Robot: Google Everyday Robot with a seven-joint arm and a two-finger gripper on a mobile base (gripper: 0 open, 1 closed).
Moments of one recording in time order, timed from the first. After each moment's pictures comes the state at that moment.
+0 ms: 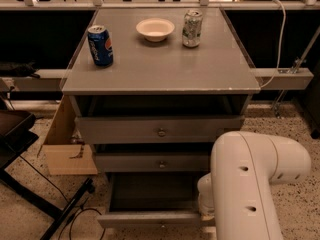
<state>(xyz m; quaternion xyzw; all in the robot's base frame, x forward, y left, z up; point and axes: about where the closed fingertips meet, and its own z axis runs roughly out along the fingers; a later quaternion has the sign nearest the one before) 0.478 -0.210 0.199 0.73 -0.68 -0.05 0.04</state>
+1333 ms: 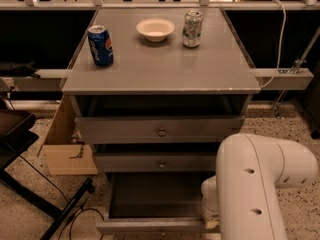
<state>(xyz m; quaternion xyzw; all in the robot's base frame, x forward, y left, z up) 0.450 -0.222 0.196 0.72 -0.69 -0.07 0.05</state>
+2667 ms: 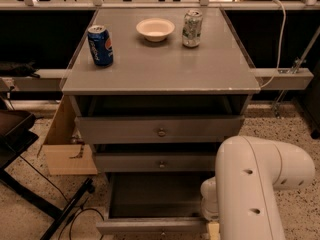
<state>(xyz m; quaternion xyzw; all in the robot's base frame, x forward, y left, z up) 0.447 -0.222 0.186 0.72 -0.68 -0.08 0.06</state>
